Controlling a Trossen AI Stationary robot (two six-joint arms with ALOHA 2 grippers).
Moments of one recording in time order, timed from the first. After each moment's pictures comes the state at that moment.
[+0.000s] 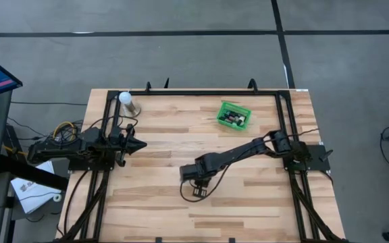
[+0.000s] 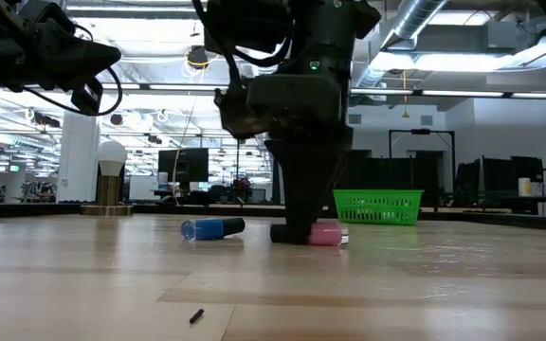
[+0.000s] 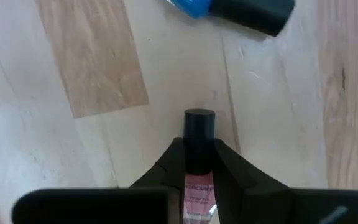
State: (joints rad) left arm 0.06 0.00 0.01 0.11 0.07 -0.29; right arm 0.24 2.24 1.70 -0.86 -0.04 0.45
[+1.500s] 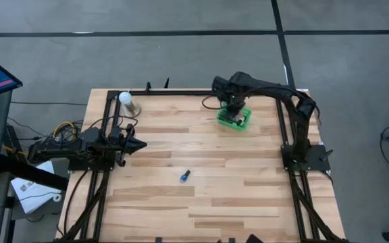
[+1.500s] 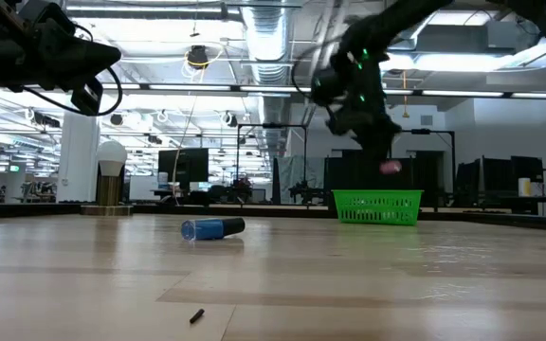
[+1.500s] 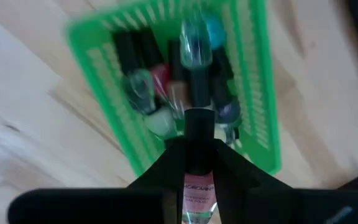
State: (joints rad) left arm 0.06 0.00 0.01 0.11 0.08 -0.29; right arm -0.55 1.93 1.61 -1.29 0.10 0.12
